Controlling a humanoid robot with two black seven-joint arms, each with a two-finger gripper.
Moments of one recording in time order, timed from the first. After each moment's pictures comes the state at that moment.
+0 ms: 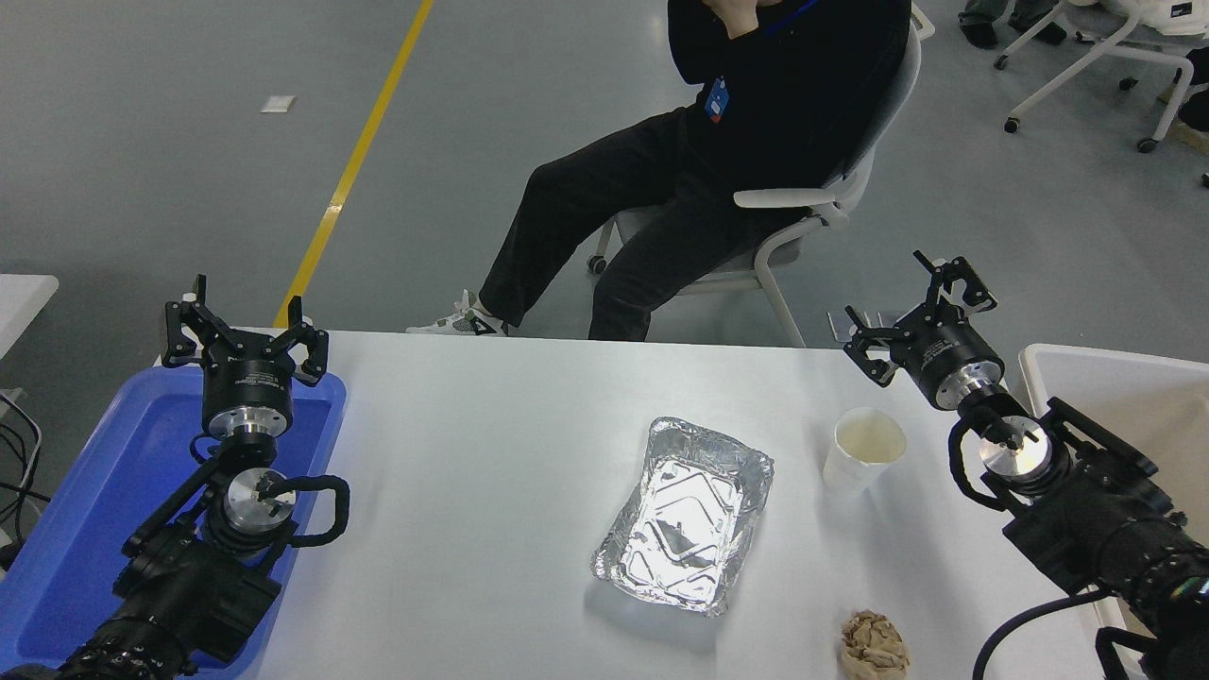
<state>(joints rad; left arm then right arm) -0.52 0.11 -1.24 -0.58 0.09 -0.34 -0.56 0.71 -0.21 0.70 0.37 0.18 0.44 0.15</state>
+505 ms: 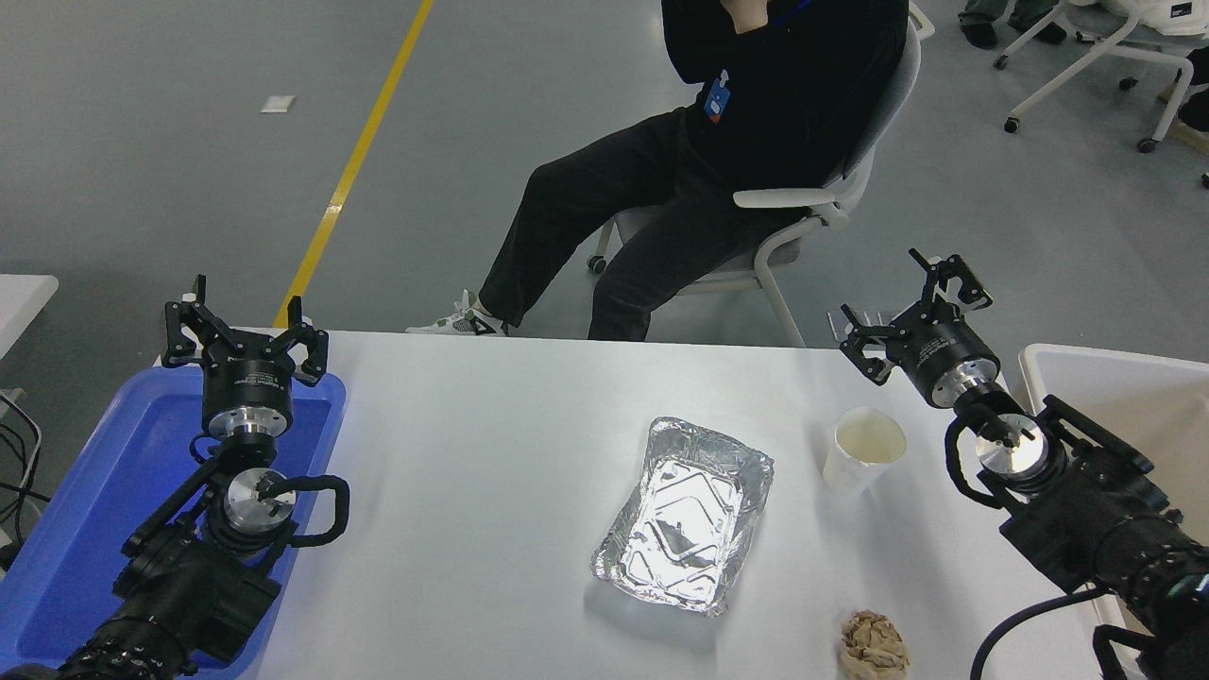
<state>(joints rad) -0.52 0.11 -1.24 -0.58 0.09 -0.34 -0.56 0.73 -0.21 0.67 0.38 0.17 0.43 0.15</state>
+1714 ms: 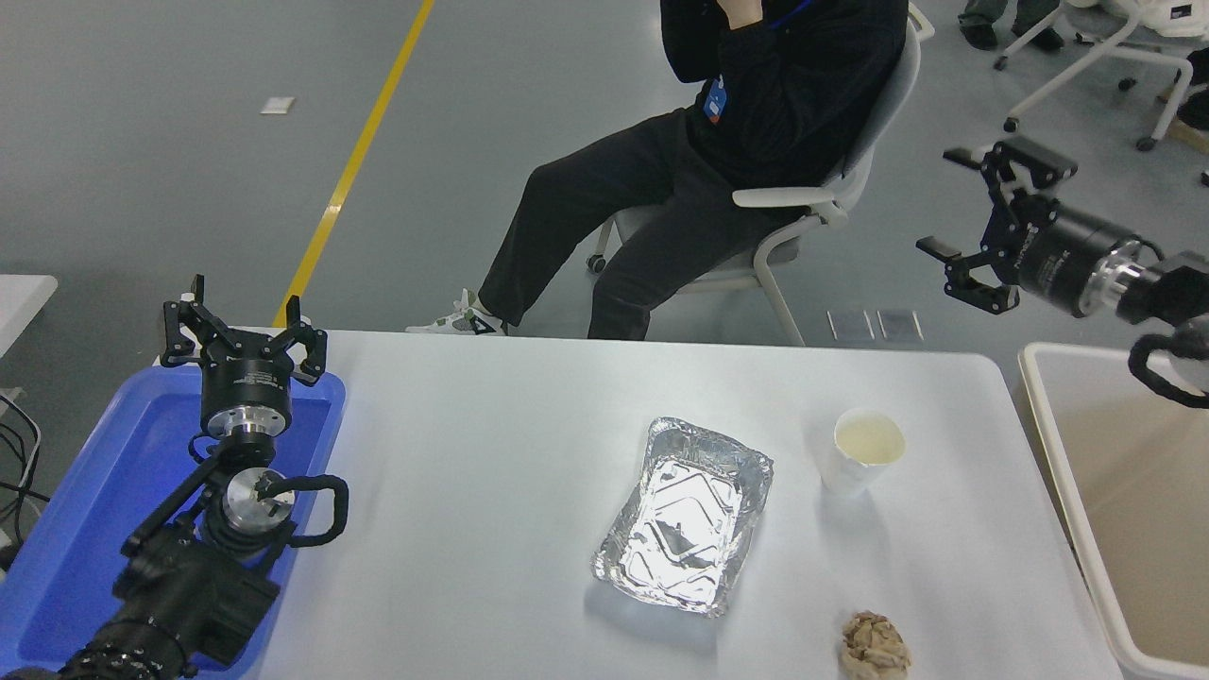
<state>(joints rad) -0.52 0.11 -1.24 -0.58 0.09 -0.34 -0.56 1.10 -0.87 0.15 1.03 -0.11 0.38 0.11</state>
